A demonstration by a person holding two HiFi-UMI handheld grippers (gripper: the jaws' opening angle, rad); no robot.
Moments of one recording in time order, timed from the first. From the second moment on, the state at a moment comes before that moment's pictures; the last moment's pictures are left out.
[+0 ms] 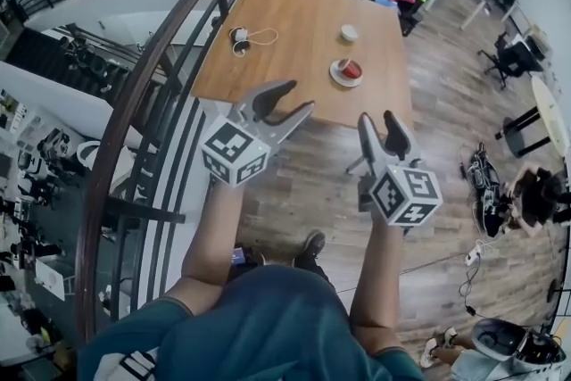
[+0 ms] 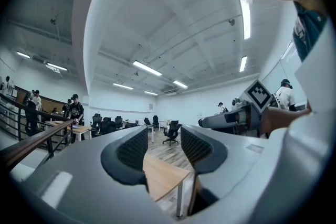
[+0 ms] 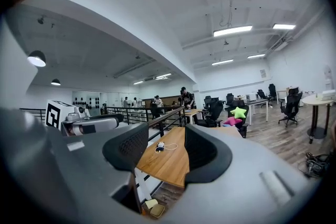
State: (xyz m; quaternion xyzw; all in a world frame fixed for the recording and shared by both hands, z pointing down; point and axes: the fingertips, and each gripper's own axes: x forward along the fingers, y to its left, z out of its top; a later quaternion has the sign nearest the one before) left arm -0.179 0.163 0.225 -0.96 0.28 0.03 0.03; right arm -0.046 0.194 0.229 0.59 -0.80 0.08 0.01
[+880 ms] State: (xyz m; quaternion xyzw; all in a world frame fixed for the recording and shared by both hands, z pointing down) left arm -0.074 0.054 0.242 -0.92 0.38 0.00 0.02; right arm 0.071 0.049 0.240 0.51 -0.86 0.10 -0.01
